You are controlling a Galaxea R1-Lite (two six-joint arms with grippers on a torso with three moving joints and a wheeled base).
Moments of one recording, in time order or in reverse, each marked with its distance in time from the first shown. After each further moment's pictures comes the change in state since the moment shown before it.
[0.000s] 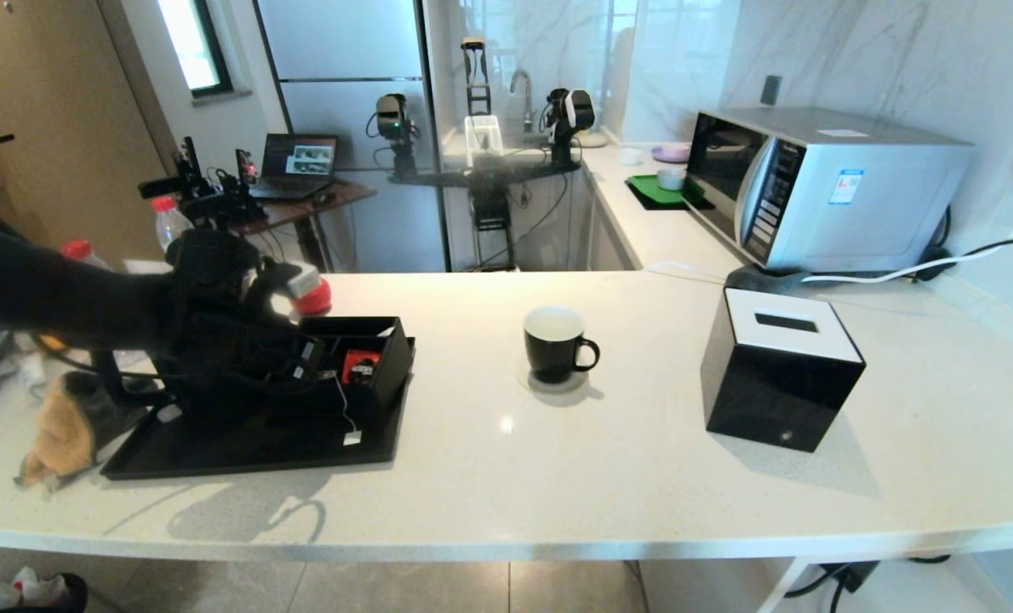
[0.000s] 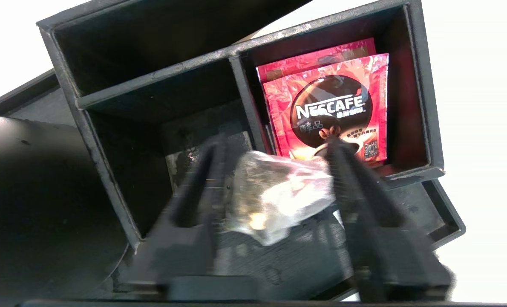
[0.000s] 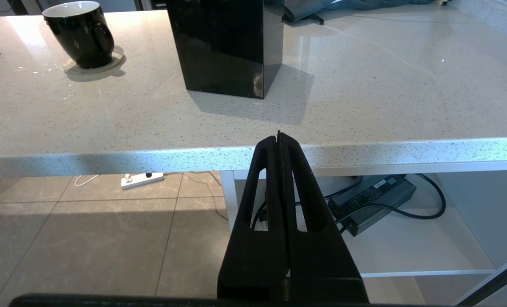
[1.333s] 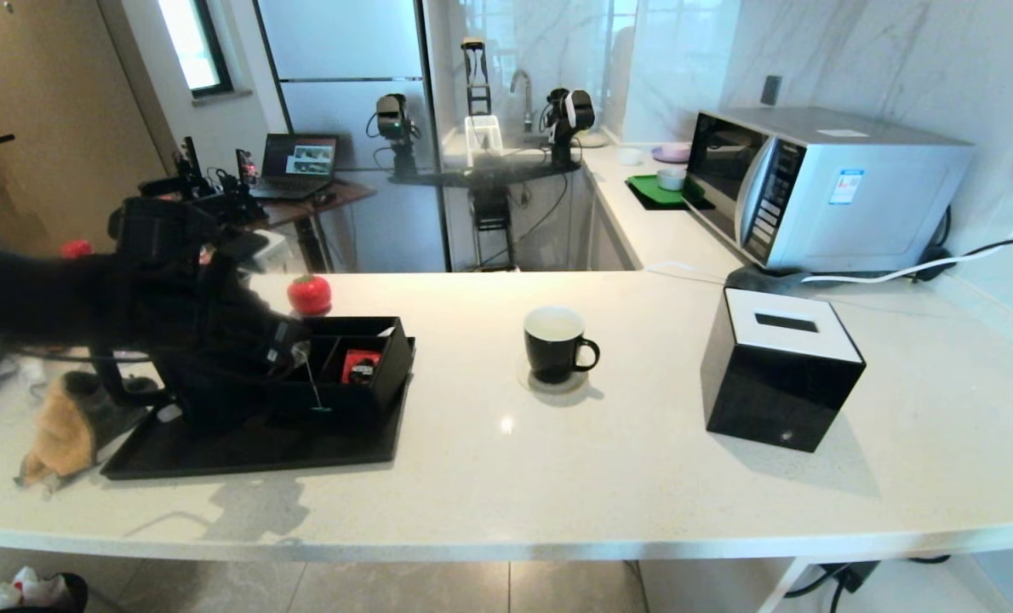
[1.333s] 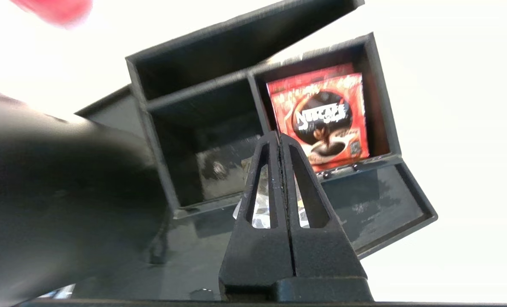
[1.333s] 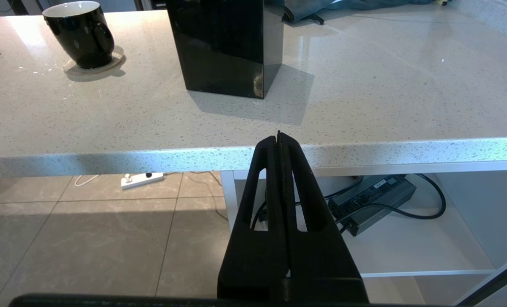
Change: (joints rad) left arm 0.012 -0.156 0.078 -0.047 0.016 0.001; right arm 0.000 0.000 0.000 0.000 0.000 0.000
